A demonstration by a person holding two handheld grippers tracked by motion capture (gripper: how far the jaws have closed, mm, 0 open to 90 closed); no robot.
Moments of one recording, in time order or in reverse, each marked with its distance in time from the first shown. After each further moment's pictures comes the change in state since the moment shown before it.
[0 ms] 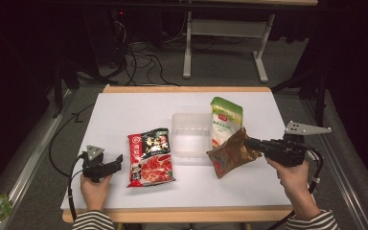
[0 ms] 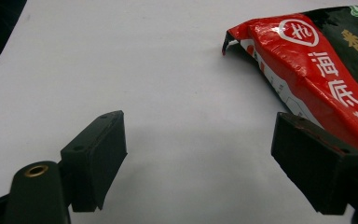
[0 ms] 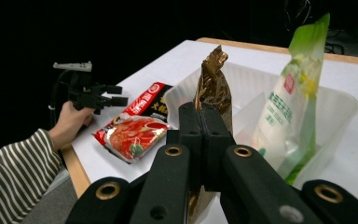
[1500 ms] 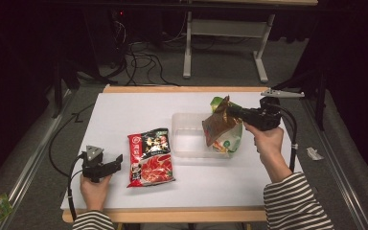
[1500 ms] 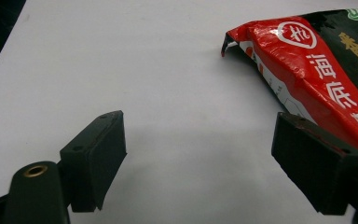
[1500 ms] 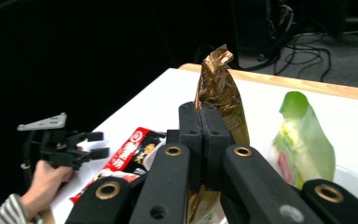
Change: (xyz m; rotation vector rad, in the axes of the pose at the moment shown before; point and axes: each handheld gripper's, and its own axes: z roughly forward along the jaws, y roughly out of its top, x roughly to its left) left arm 0.001 0.000 -0.001 -0.007 -0.009 -0.009; right arm -0.020 0.067 0.065 -0.032 -0.057 0.076
